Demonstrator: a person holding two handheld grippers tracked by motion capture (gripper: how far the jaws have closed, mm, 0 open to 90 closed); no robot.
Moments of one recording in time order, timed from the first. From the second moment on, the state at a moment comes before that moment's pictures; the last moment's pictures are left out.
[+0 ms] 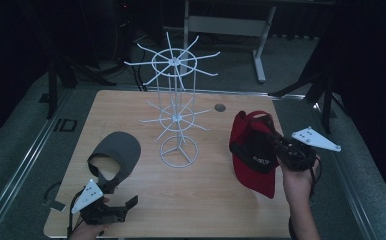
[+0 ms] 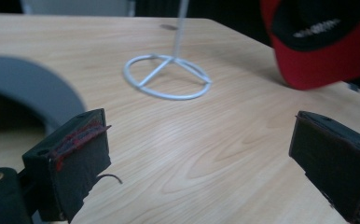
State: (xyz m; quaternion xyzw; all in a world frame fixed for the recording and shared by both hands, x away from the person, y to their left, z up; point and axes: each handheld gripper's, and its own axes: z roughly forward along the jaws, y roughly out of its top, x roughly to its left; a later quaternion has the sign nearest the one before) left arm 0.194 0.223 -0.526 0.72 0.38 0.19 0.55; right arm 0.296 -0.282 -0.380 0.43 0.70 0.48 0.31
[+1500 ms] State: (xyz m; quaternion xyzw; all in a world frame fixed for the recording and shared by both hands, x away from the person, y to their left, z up) left arm 0.247 0.092 -0.391 0.76 0.25 0.17 0.58; right arm 0.244 -0.266 -0.335 0.36 0.69 0.54 0.31
